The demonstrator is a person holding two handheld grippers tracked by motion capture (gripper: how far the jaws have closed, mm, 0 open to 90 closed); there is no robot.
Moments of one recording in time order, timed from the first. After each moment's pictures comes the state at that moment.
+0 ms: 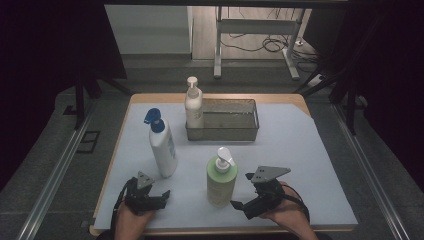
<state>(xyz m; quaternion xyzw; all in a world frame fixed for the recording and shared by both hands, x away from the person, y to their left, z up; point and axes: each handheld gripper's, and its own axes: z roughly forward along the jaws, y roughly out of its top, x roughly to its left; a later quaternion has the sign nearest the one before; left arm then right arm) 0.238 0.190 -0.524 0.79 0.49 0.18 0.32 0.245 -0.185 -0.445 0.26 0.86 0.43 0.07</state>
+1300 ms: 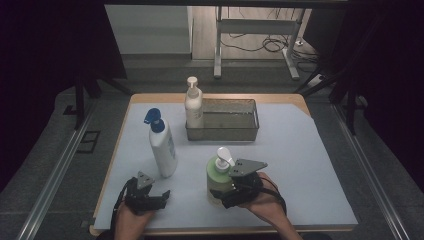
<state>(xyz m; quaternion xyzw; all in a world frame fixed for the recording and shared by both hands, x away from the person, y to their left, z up) 0.238 0.190 -0.524 0.79 0.49 0.18 0.32 0.260 -0.133 -0.439 0.23 0.86 0.45 0.12</state>
